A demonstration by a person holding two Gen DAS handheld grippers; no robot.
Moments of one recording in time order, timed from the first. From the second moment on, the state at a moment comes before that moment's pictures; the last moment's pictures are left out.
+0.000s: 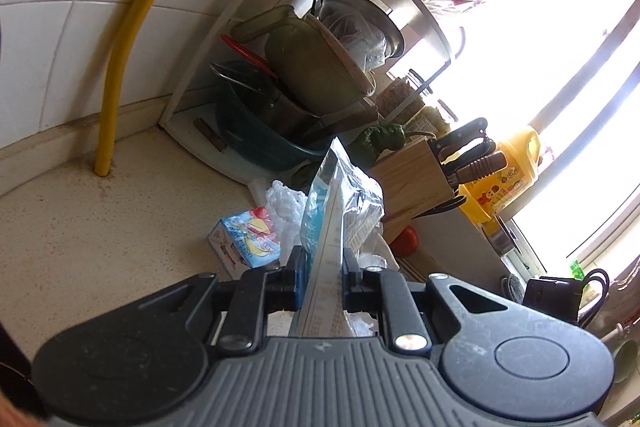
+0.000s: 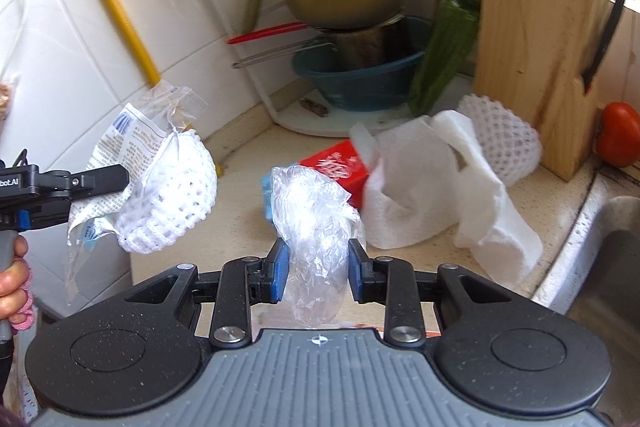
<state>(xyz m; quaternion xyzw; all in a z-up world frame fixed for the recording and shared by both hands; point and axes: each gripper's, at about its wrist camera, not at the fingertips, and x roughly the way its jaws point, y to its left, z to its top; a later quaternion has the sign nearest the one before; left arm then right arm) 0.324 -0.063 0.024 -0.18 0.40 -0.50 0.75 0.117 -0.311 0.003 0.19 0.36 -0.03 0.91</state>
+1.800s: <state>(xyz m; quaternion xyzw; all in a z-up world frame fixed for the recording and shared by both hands) 0.222 0.156 -0.040 -0.17 0.40 -0.13 0.89 0.201 -0.040 -0.058 0.06 0.47 0.31 0.83</state>
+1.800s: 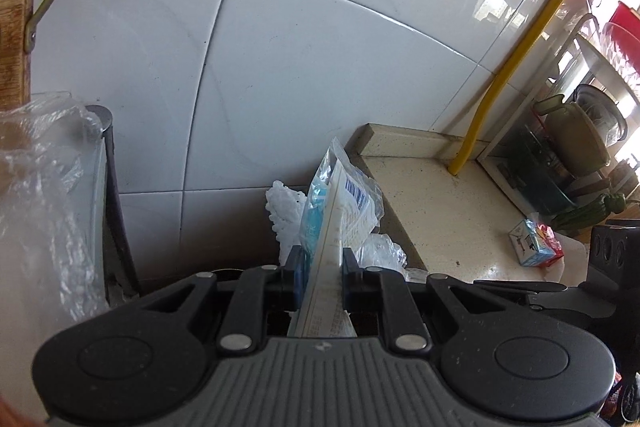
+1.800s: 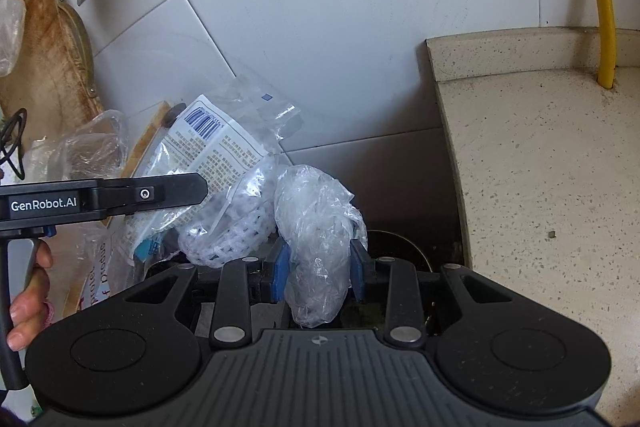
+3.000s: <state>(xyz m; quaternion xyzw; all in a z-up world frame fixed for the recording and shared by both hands) 0.253 0.112 -0.044 -0.12 0.42 -0.15 0.89 0.197 -0.072 -0.046 0.07 0.45 0.23 0.86</state>
